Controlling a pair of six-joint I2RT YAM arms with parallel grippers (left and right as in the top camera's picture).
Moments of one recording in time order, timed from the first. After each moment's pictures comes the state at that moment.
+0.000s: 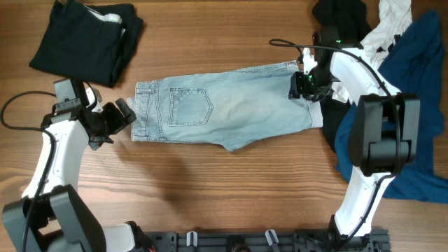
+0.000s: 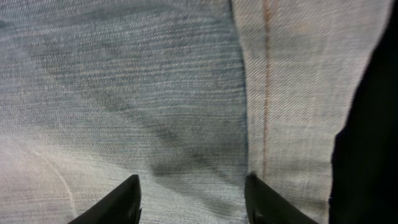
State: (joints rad) left arm 0.30 1.53 0.94 -0.67 0.22 -0.33; right arm 0.05 2.14 1.58 -0.96 -0.17 0.03
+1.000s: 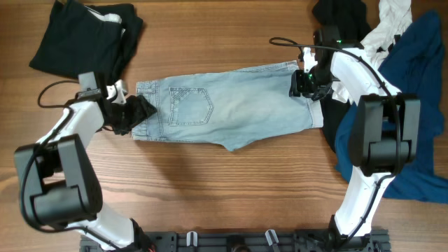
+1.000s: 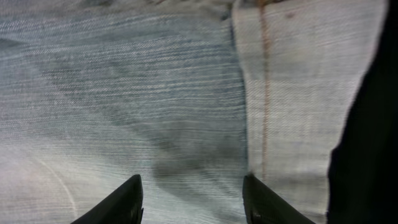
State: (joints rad) left arm 0.20 1.81 0.99 -0.51 0.46 -0.30; right arm 0.05 2.14 1.58 -0.93 -0.18 0.03
